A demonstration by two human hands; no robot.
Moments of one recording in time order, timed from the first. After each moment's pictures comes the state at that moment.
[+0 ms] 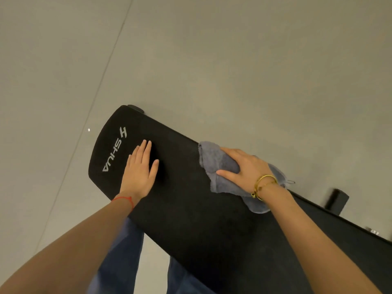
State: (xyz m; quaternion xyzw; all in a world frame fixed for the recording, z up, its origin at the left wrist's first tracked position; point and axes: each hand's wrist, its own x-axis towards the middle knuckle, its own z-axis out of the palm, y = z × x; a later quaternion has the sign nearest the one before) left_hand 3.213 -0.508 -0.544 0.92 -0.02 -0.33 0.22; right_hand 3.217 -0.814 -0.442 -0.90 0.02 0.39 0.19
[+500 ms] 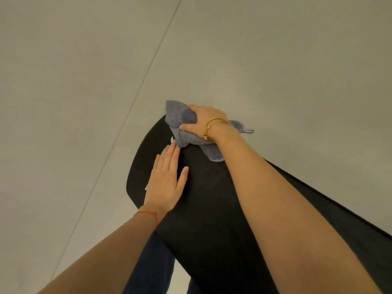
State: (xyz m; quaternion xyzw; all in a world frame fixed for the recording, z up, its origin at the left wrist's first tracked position) left_hand 3.250 -0.419 -0.635 0.93 -0.03 -0.29 0.24; right_hand 3.409 -0.574 -0.649 -0.88 -0.05 0.42 0.19
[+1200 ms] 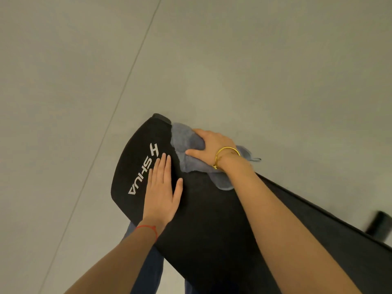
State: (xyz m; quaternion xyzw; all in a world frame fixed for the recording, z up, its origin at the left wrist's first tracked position) left_hand 3.228 -0.467 -0.598 0.92 0.01 -0.30 0.26; right_hand 3.349 -0.651 -0.583 -0.87 0.01 0.44 0.21
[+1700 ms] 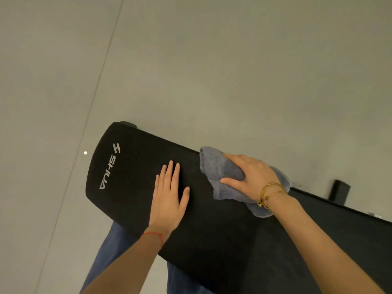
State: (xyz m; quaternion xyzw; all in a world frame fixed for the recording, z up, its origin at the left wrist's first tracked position) left_hand 3.159 -0.582 -0.503 0.91 -0.10 -0.30 0.26; right_hand 3.183 -0.835 -0.432 -0.92 0.05 0.35 0.18
